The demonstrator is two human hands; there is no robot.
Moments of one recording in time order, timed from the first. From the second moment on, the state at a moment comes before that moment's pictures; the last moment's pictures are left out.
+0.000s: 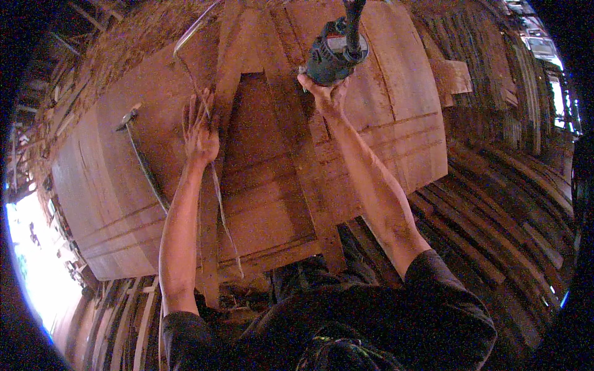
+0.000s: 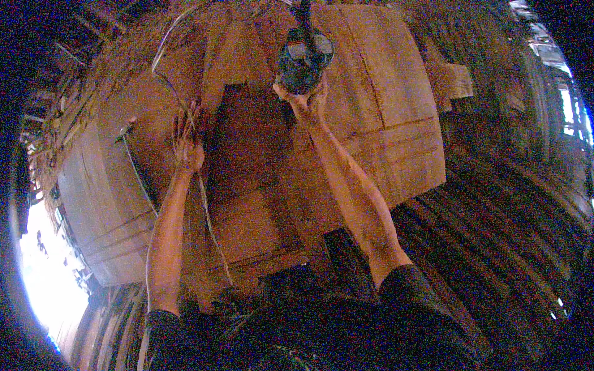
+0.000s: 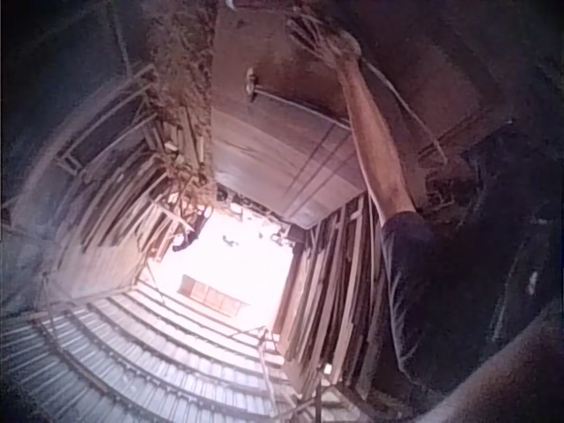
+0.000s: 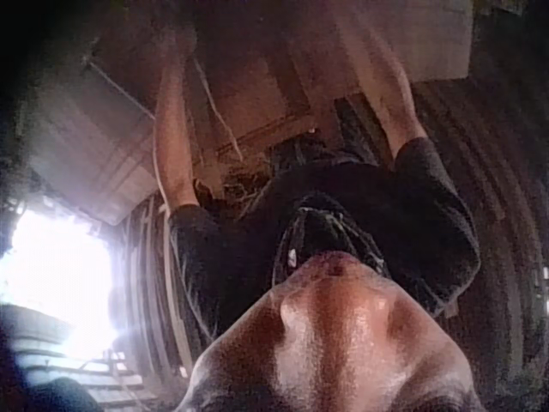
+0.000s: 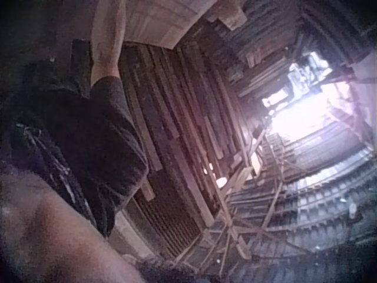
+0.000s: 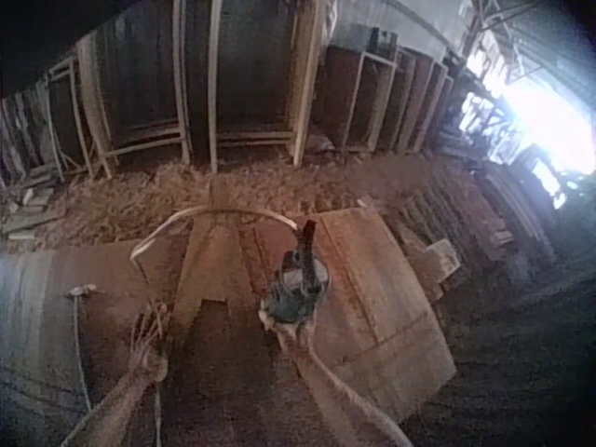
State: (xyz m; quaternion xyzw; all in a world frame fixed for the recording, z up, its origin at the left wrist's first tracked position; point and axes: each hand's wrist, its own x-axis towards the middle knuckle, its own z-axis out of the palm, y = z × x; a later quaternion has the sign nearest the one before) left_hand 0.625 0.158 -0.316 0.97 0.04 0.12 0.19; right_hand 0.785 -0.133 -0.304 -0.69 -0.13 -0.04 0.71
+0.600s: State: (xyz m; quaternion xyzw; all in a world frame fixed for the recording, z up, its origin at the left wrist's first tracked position) left_hand 0.604 0.148 -0.312 0.98 0.03 0.15 0.13; right_hand 0.829 -0.093 -0.279 -0.59 -0.16 -0.07 0.79
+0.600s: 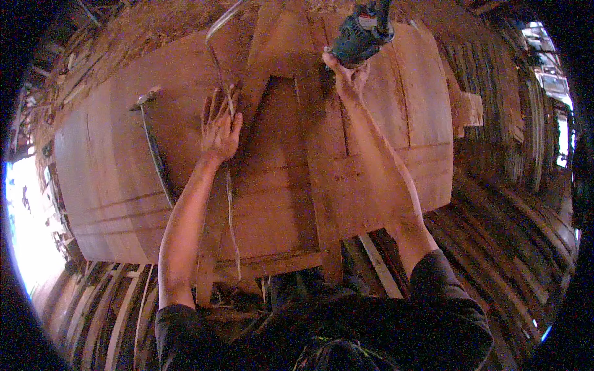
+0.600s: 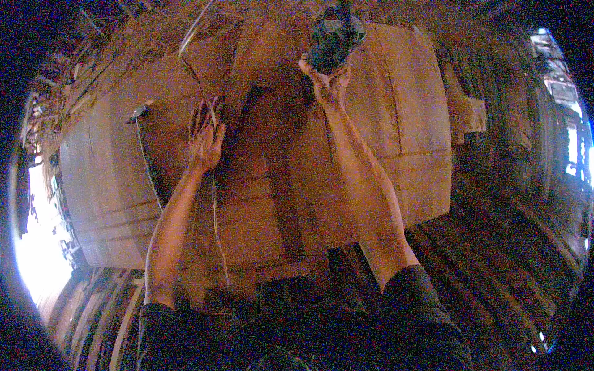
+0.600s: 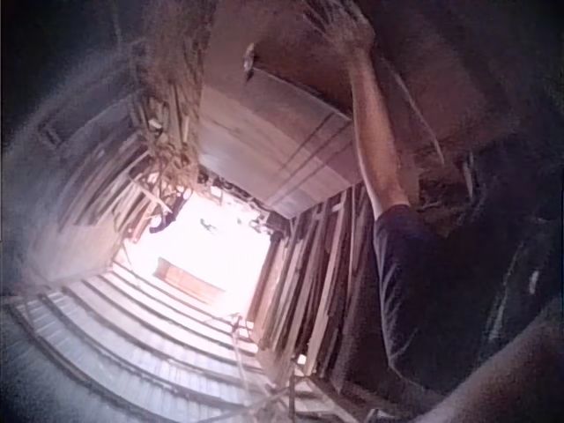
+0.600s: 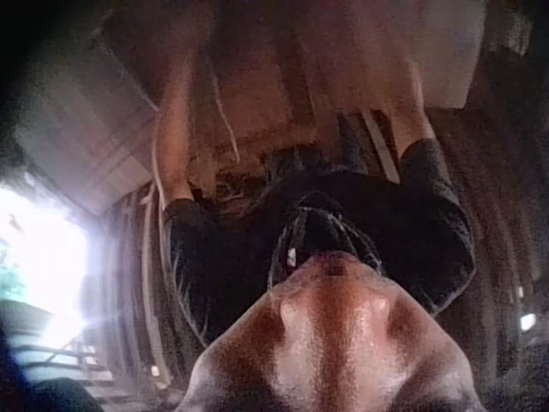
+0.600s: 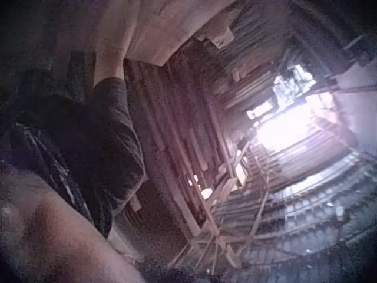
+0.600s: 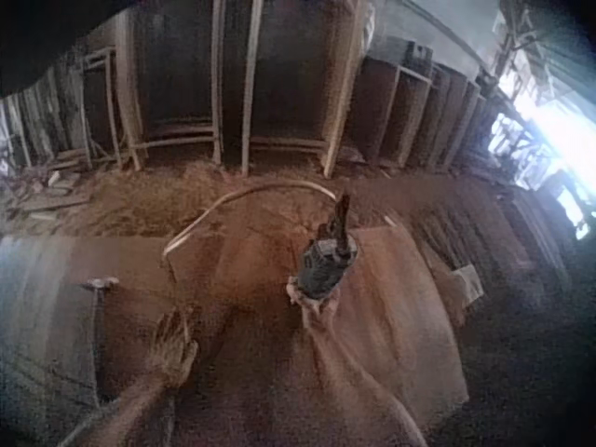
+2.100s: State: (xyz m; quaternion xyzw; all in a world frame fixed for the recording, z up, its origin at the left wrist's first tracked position) left_hand 0.612 0.164 -0.291 0.98 0.06 0.06 0.18; right_hand 0.939 -0.035 -0.298 -0.66 -0.20 -0.13 0.72
